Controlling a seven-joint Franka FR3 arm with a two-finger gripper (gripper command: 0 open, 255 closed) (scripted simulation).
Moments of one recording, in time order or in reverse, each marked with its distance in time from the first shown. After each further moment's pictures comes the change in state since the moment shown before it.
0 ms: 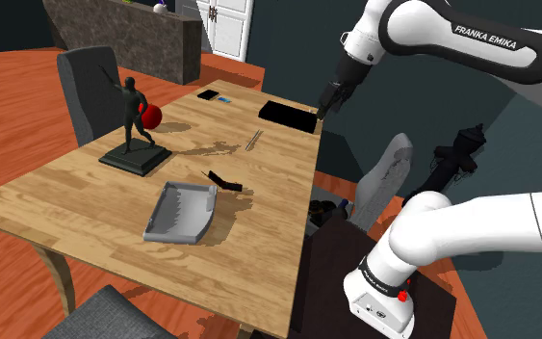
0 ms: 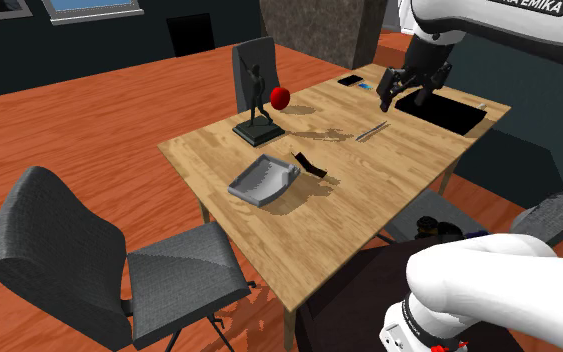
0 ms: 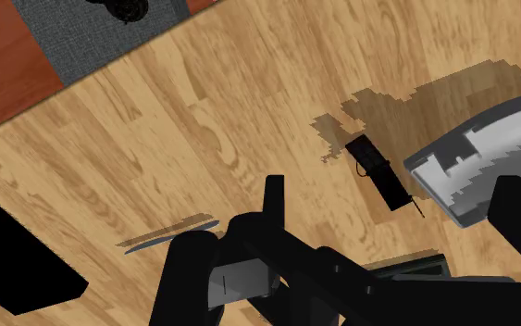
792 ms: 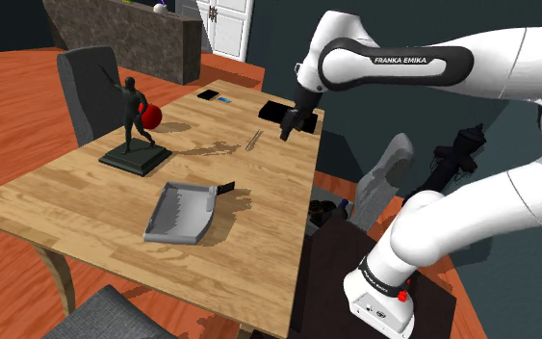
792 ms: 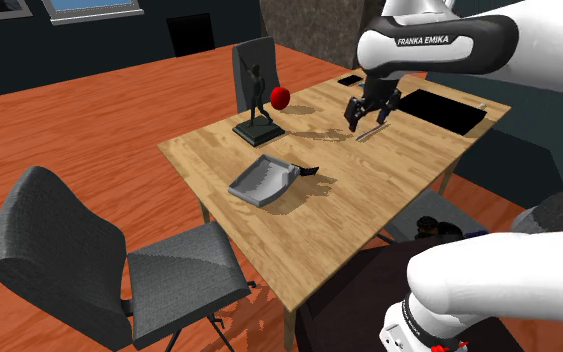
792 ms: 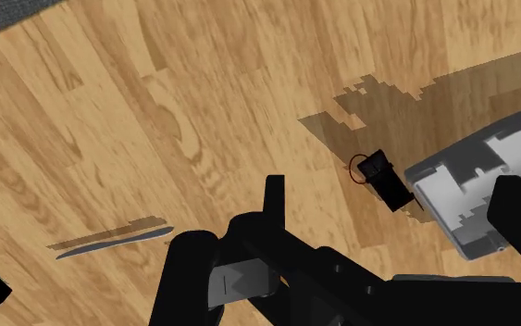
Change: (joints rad) arm 0.037 0.266 0.029 -0.060 0.003 0.280 -0.034
